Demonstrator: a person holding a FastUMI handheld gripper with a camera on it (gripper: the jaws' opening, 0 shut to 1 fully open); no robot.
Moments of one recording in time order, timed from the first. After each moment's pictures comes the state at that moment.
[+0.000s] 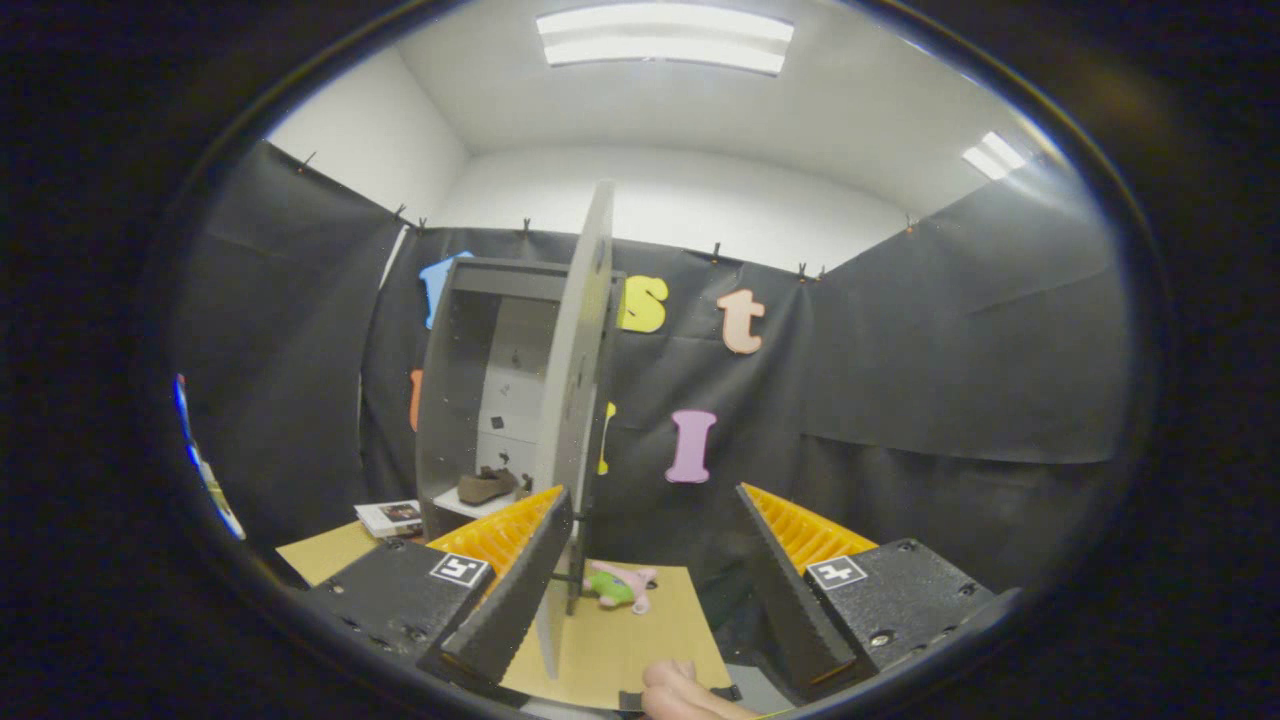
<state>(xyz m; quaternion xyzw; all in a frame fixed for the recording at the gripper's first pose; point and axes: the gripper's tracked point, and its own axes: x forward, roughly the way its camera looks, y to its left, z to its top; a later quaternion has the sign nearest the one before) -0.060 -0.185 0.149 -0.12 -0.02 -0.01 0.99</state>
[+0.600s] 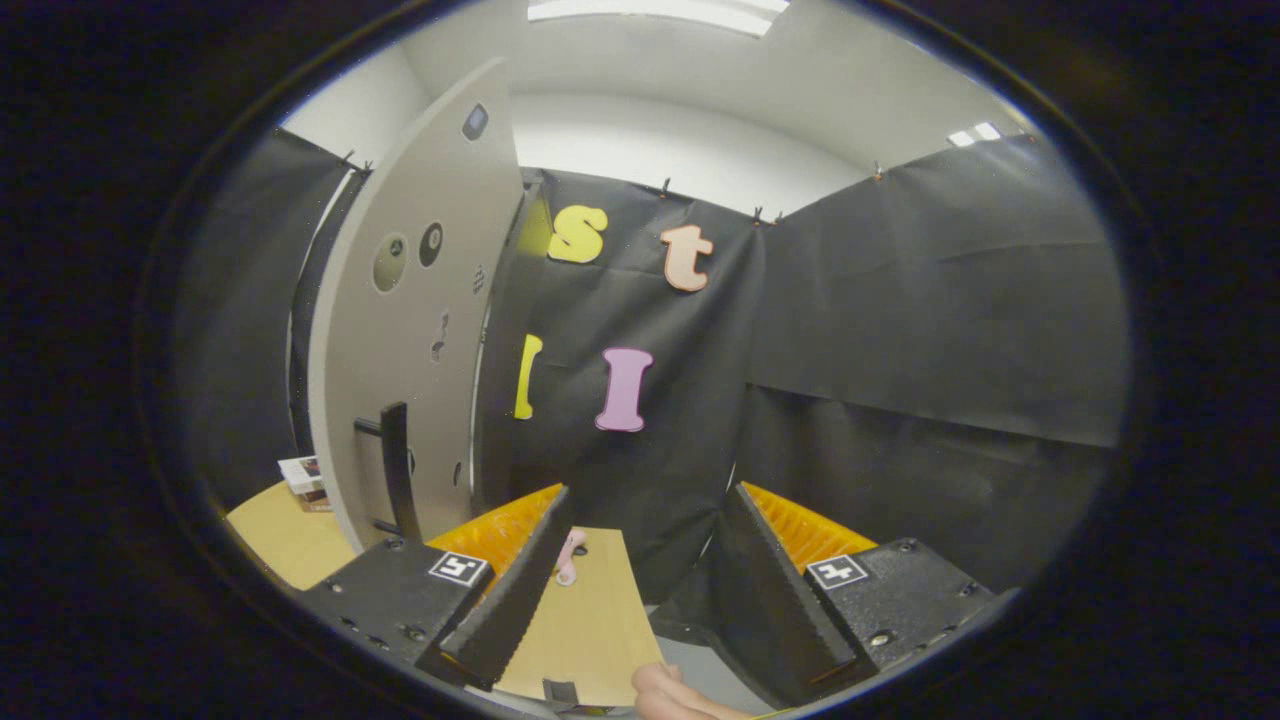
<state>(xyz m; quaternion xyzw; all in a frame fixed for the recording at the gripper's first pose) 0.034 -0.294 0.090 -0.11 0.03 -0.08 0.99</state>
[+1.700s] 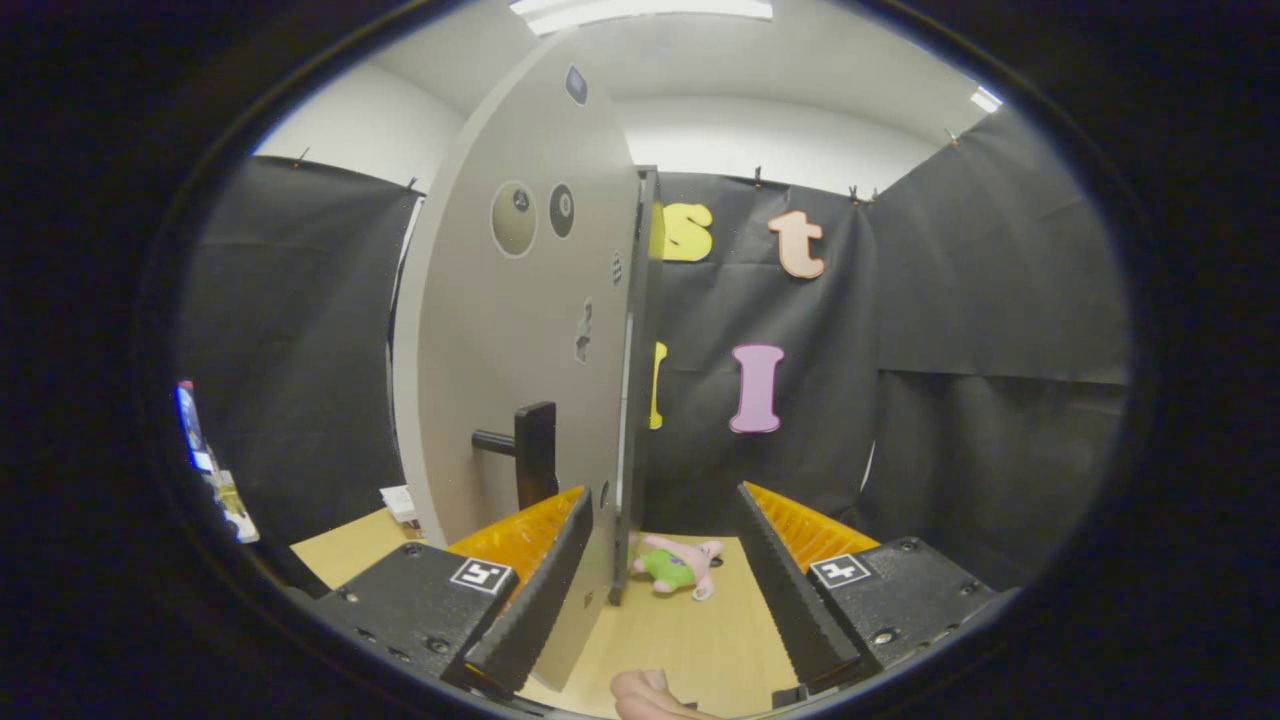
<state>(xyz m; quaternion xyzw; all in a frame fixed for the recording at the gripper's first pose) 0.070 -0.140 0.047 -0.07 0.04 0.10 0.99</state>
